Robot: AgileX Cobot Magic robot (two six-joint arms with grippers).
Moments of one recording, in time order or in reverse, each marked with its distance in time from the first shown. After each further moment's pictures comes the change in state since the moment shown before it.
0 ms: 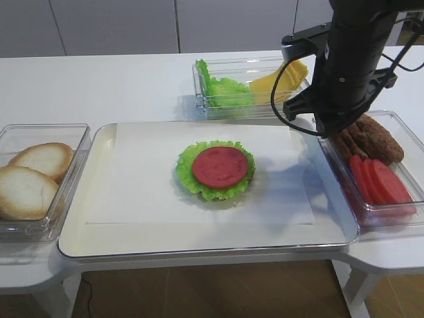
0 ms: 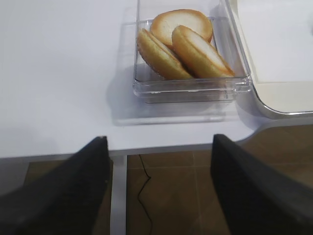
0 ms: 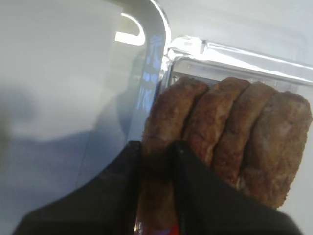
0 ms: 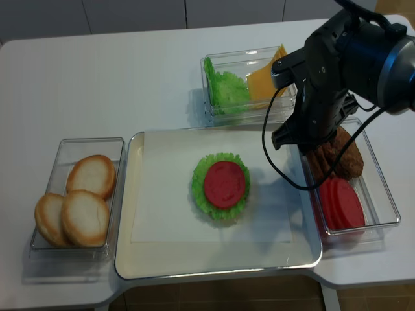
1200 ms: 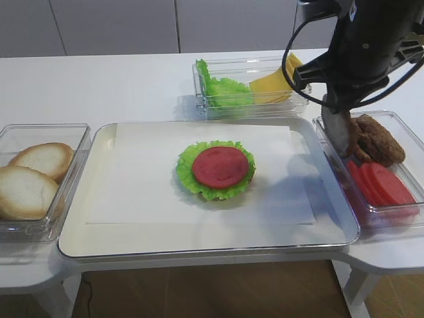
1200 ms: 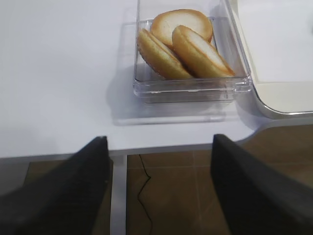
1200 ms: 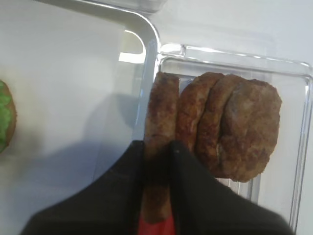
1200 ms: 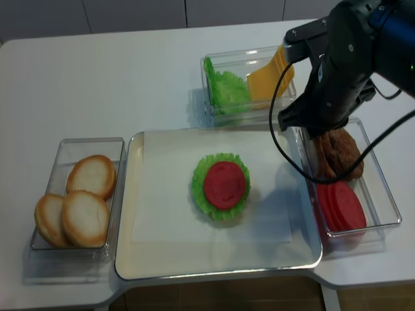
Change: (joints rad) left arm 0.000 0.000 0.000 0.000 0.000 0.000; right arm 0.000 -0.138 0.000 0.022 0.044 0.048
